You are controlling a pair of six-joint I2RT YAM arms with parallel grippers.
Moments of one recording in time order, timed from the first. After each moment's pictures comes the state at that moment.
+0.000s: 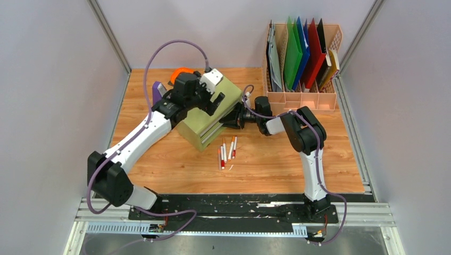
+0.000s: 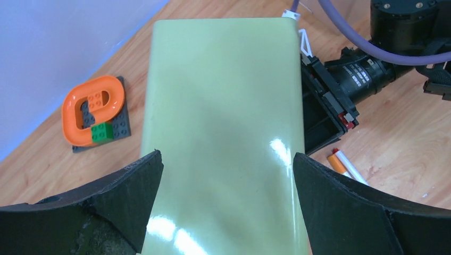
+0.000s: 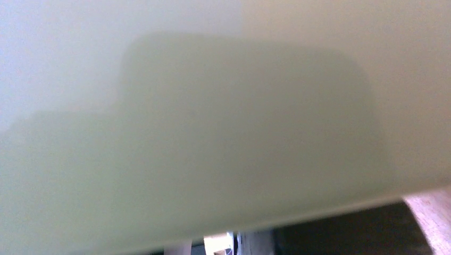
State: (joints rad) left arm -0.50 1.41 1.27 -0.31 0.08 0.27; right arm 0.43 2.22 1.15 0.80 -0.90 1.31
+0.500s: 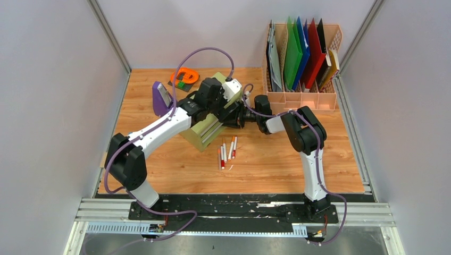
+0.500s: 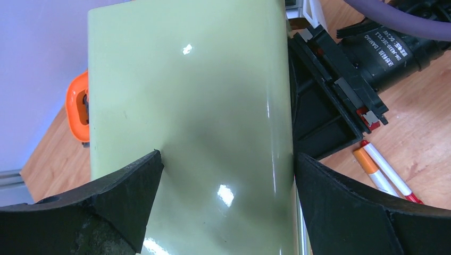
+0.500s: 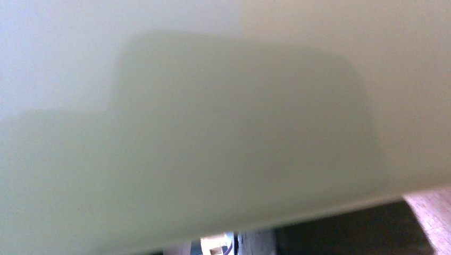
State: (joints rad) left arm -0.65 1.62 1.35 -0.33 -0.15 0.38; right arm 0.42 2.22 1.18 0.74 -0.92 1.27
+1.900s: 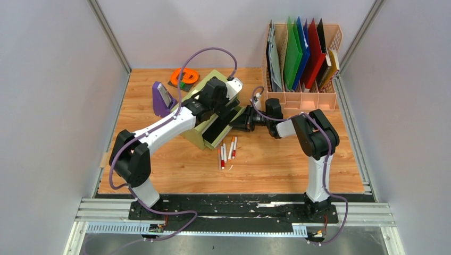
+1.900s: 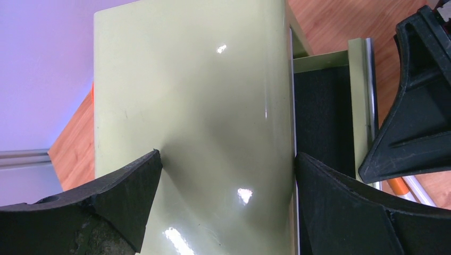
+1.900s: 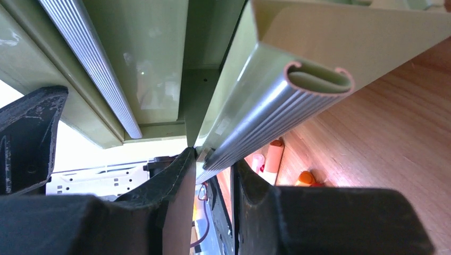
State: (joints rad) left arm -0.66 1.68 1.38 -0.29 -0.30 0.38; right arm 0.37 2.07 0.98 0.74 -0.92 1.12
